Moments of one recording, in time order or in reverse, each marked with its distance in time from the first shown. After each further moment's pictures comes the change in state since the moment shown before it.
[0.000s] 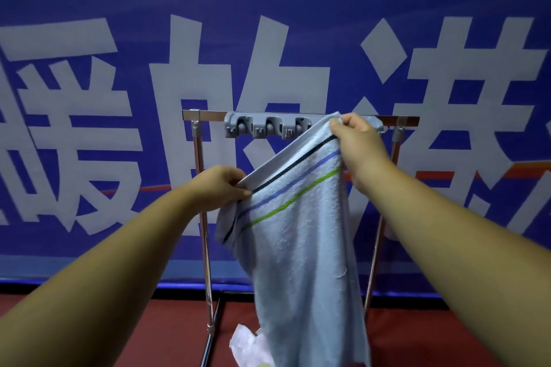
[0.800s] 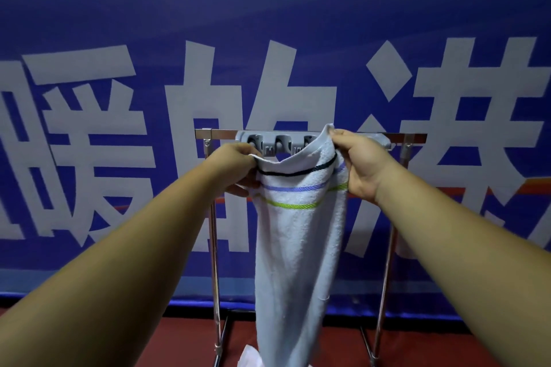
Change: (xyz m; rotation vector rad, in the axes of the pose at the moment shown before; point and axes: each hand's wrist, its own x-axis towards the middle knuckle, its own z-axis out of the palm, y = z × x) left_hand 0.004 0.060 -0.045 -0.482 0.161 -0.144; right_hand -0.004 -0.030 0.007 0.507 -0.404 0.241
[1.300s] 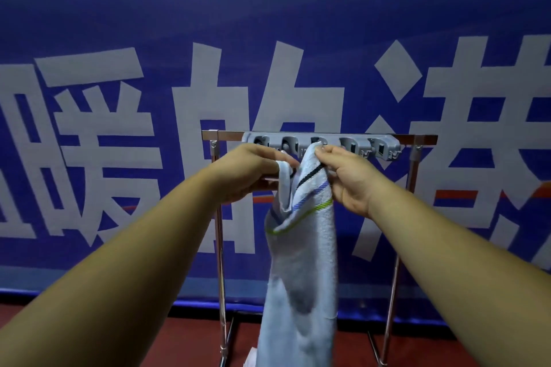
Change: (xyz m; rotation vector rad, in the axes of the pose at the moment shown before) left_hand -0.011 0.004 0.004 -0.193 -0.313 0.166; right_hand 0.012 0.032 0.008 -0.103 -0.004 -0.005
